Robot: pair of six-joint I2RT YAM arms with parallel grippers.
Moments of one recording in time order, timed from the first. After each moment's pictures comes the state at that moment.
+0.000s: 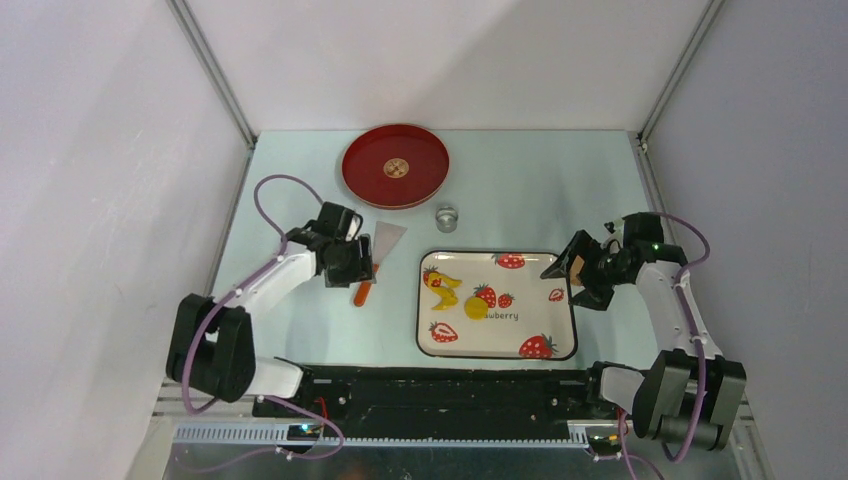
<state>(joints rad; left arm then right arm) -0.34 1.35 0.85 -0.62 0.07 -0.46 -0.18 1.14 0.82 -0.88 -0.57 0.43</state>
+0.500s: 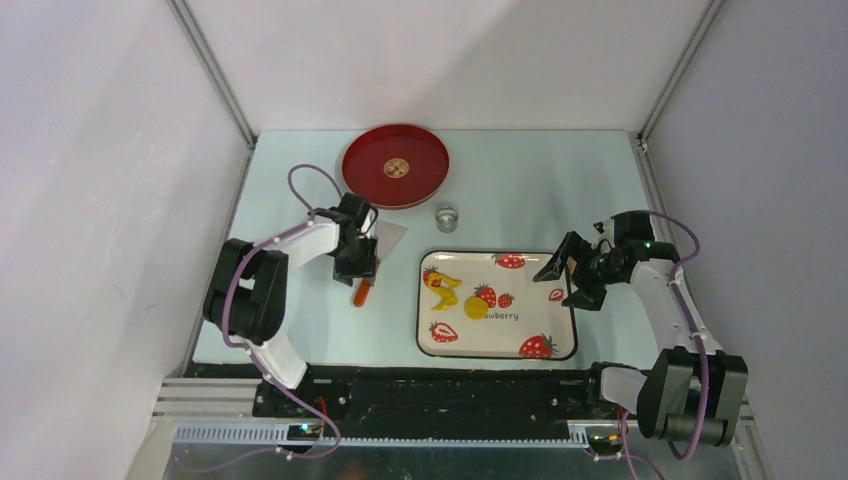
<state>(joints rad) -0.33 1.68 1.02 -0.69 0.00 -0.32 -0.11 1.16 0.82 -0.88 -0.59 0.43</state>
